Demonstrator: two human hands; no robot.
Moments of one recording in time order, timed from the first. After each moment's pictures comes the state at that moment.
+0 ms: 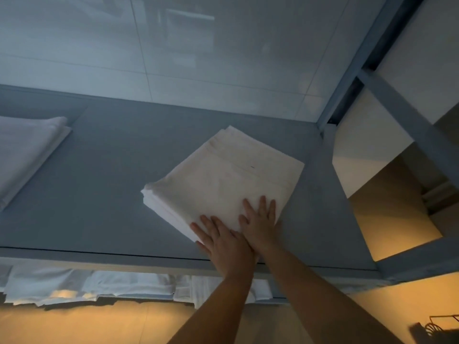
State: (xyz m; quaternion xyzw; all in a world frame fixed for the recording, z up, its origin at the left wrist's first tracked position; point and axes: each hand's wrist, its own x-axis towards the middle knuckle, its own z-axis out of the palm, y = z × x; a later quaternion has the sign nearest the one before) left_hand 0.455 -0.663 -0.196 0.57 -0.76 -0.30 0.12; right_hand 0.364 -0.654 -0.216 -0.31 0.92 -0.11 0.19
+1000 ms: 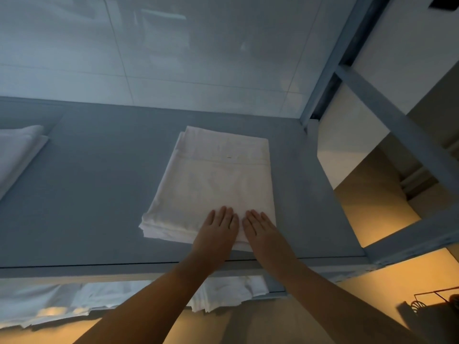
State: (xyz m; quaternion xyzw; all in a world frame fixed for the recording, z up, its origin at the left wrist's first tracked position) left_hand 0.468 -0.730 -0.217 0.09 -1.00 0.02 -0.02; right_hand 0.378 -0.599 -0.195 -0.59 0.79 0.00 -0.17
